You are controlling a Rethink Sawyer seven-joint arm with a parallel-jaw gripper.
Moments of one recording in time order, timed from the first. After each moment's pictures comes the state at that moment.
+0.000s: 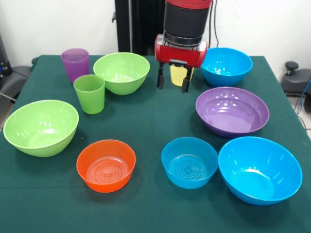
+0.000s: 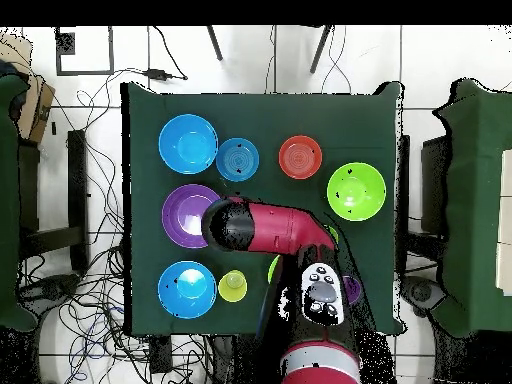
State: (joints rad) arm -0.16 -0.65 -0.06 1.73 -0.06 0.41 1.84
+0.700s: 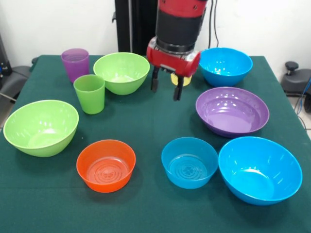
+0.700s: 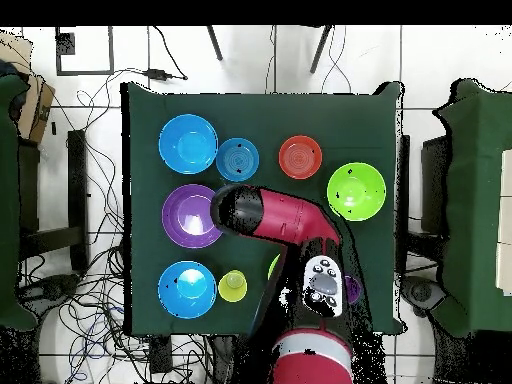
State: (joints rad) arm -0.12 -0.57 -0.14 1.64 0.07 0.46 2.01
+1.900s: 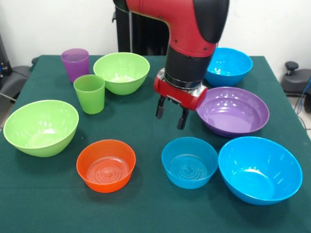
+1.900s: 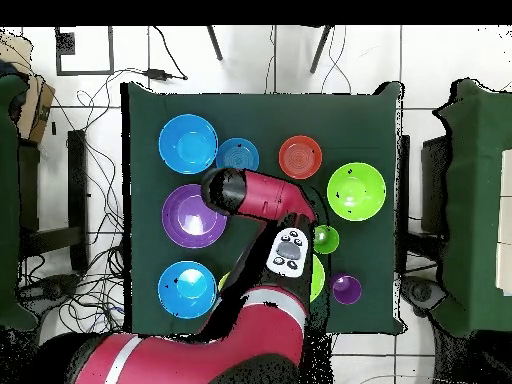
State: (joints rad) arm 0.00 -0.38 -0.26 1.45 0.20 0.47 2.07
